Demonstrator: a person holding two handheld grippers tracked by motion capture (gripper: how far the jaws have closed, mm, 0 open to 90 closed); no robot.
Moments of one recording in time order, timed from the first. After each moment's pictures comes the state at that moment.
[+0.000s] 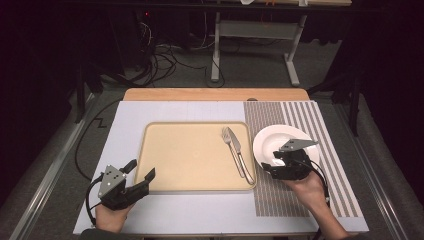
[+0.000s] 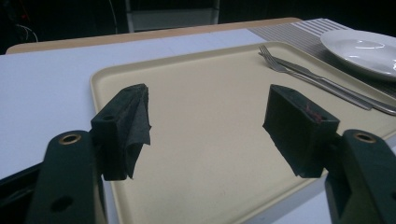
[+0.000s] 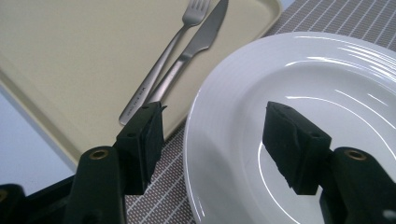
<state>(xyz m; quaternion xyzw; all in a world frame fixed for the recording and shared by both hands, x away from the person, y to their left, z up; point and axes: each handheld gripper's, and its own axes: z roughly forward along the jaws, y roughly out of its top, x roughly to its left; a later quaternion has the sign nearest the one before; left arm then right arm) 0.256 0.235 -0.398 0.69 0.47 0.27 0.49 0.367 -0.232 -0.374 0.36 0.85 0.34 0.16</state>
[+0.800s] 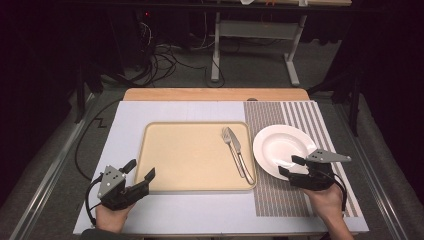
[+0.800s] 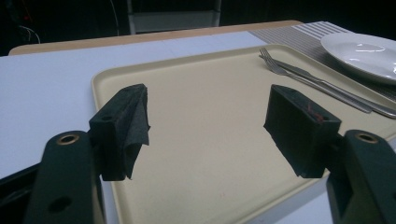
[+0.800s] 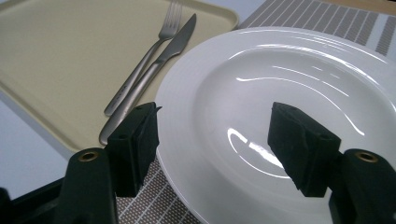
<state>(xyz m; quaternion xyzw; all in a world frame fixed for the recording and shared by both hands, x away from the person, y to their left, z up) 0.255 0.235 -0.398 0.68 0.47 0.27 0.49 0.341 -0.287 -0.387 0.40 0.79 0.42 0.19</state>
